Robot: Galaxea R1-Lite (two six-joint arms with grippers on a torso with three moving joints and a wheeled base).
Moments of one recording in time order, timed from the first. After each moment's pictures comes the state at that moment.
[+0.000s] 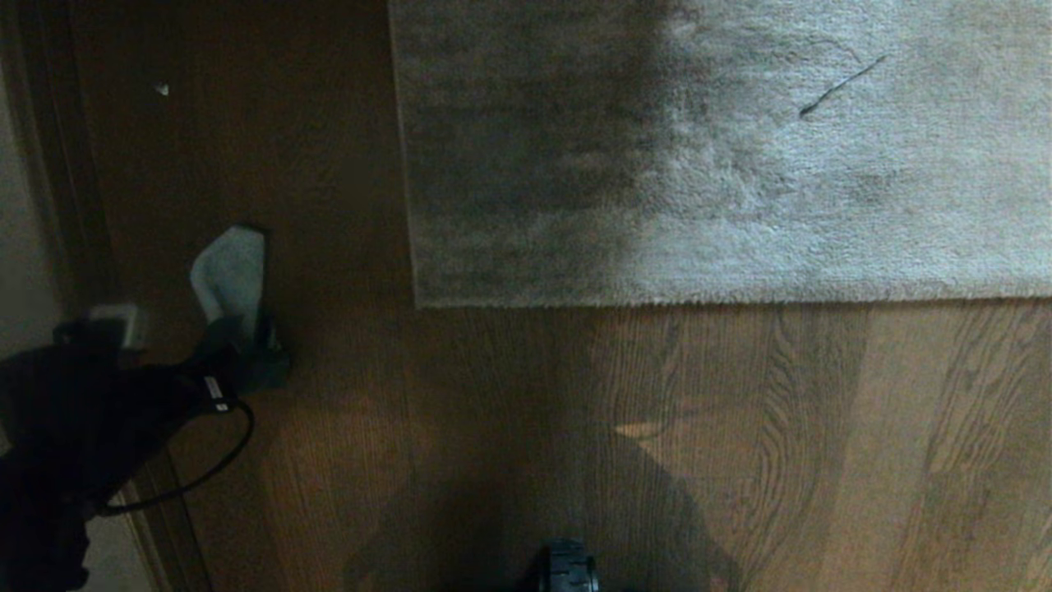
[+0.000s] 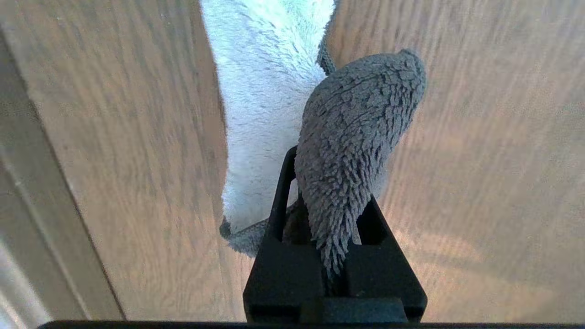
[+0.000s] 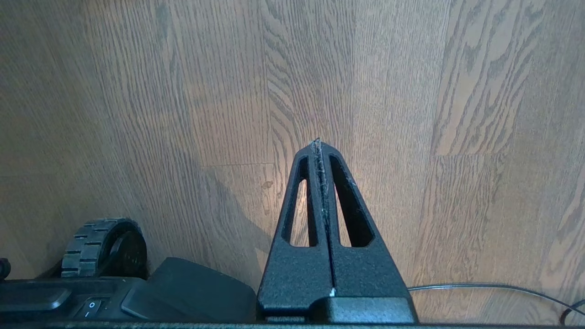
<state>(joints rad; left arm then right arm) 0.22 1.88 -0.29 -1.46 -0.14 -0.05 0.00 0.00 0.00 -0.01 -0.03 0.03</state>
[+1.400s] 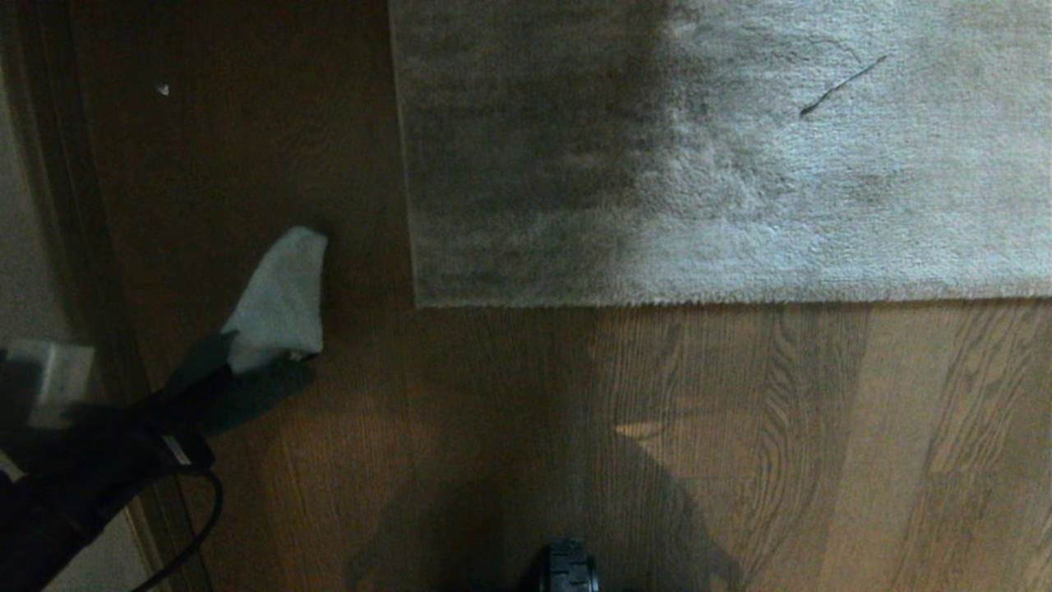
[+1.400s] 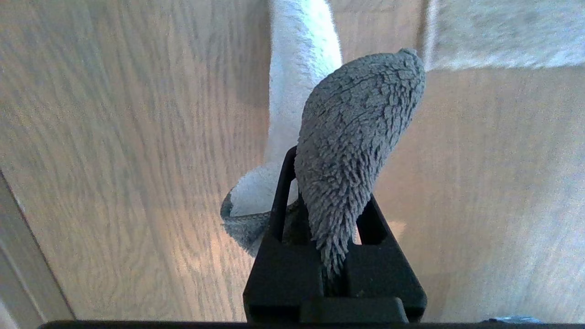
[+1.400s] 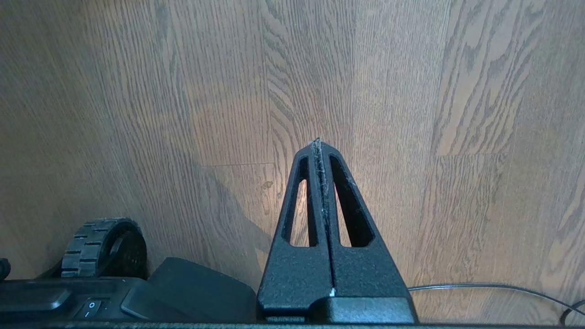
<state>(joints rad) 0.10 1.52 -0.01 -1.50 -0.24 -0.06 0.00 0.00 0.00 -0.01 -0.03 0.03</state>
